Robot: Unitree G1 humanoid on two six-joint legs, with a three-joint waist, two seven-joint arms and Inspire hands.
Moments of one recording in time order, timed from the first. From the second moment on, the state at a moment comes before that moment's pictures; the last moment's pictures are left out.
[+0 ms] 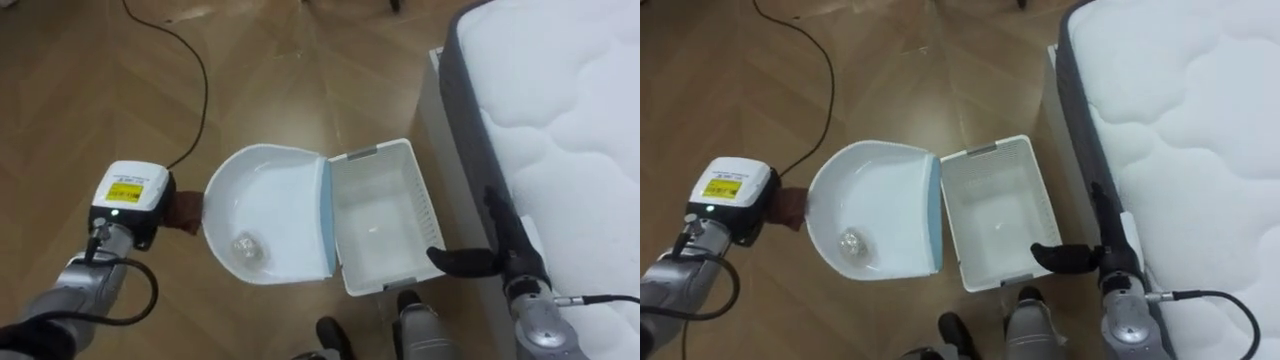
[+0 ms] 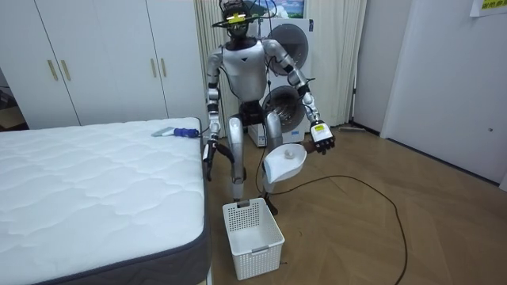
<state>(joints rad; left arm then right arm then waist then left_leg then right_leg) -0.40 0.59 -0.48 0.96 0.96 -0.06 0.44 -0.04 -0.35 0.18 0.61 0.10 -0.18 -0.25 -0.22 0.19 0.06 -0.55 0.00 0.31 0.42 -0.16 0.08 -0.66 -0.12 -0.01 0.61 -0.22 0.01</state>
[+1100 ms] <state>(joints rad) -0.48 0.66 -0.55 1.05 0.94 0.00 0.40 -0.10 -0.37 0.20 0.62 0.15 -0.17 -0.29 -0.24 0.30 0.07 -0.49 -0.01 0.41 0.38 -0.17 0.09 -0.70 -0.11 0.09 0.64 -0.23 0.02</state>
